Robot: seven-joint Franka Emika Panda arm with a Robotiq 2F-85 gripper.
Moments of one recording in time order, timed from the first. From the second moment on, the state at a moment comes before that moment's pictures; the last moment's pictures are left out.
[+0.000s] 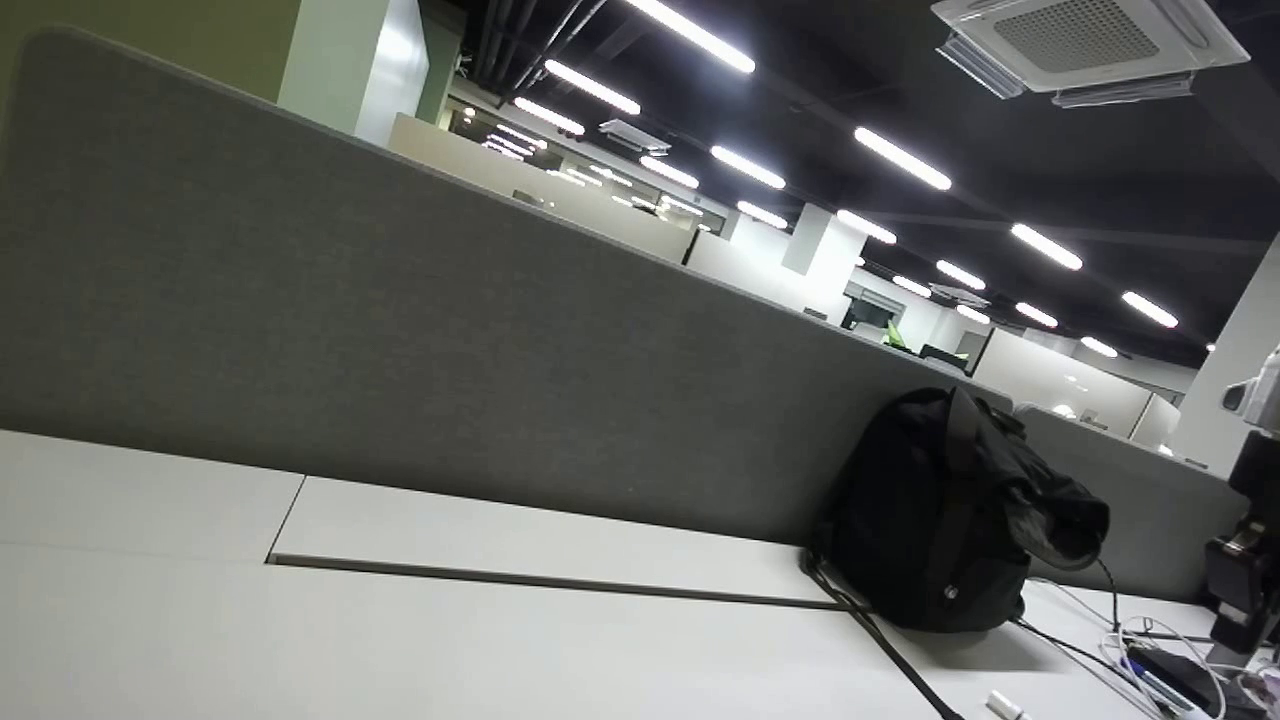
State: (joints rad) arm -0.16 -0.03 -0.11 -2.43 -0.26 2.41 -0.01
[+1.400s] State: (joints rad) arm -0.16 0.07 -0.11 -2.45 -0.25 2.62 -0.01
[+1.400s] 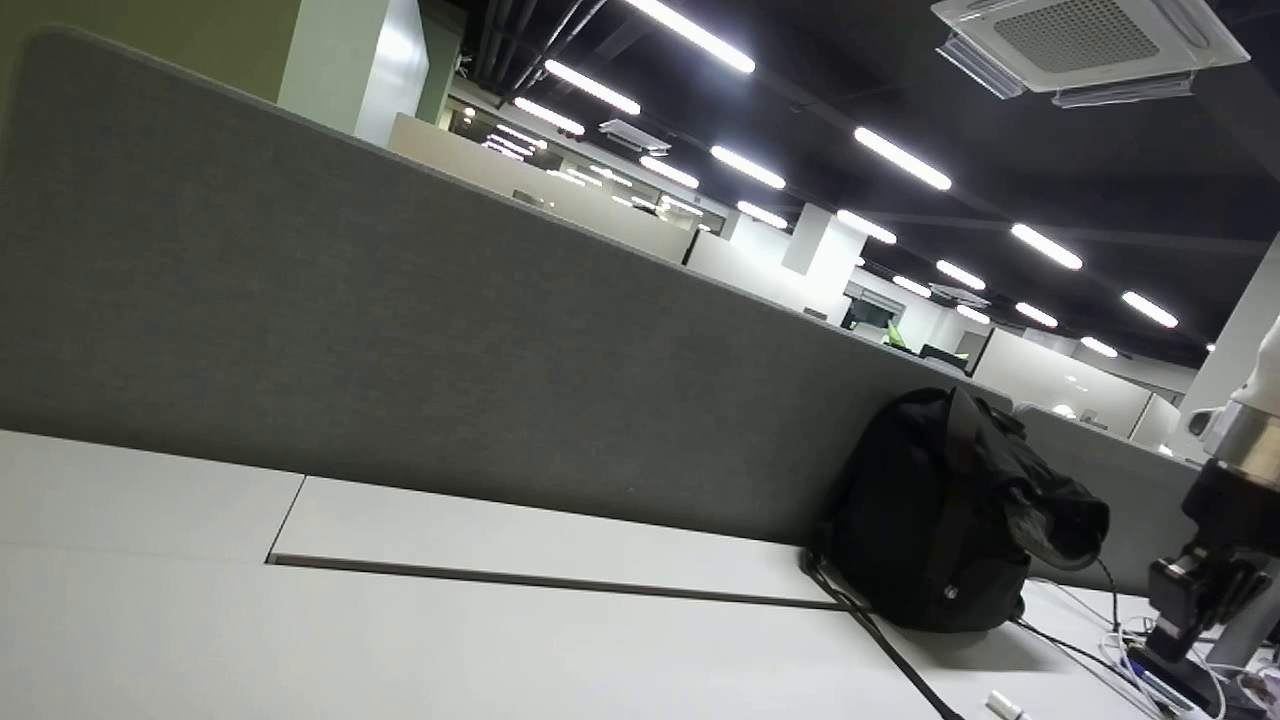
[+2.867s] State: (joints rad) arm -0.02 0.43 -0.20 -2.38 -0.26 2.81 0.03
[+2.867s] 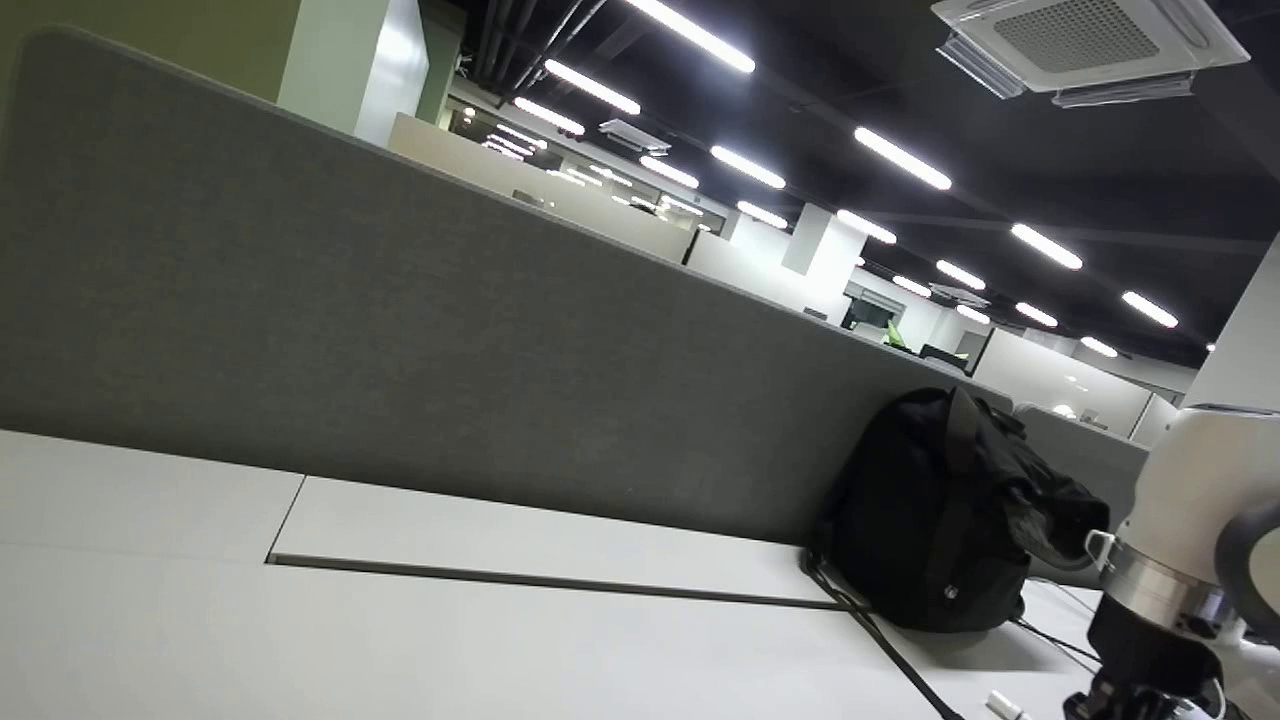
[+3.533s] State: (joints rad) arm -0.11 0.38 -0.11 -2.36 -0.09 2.70 -0.11
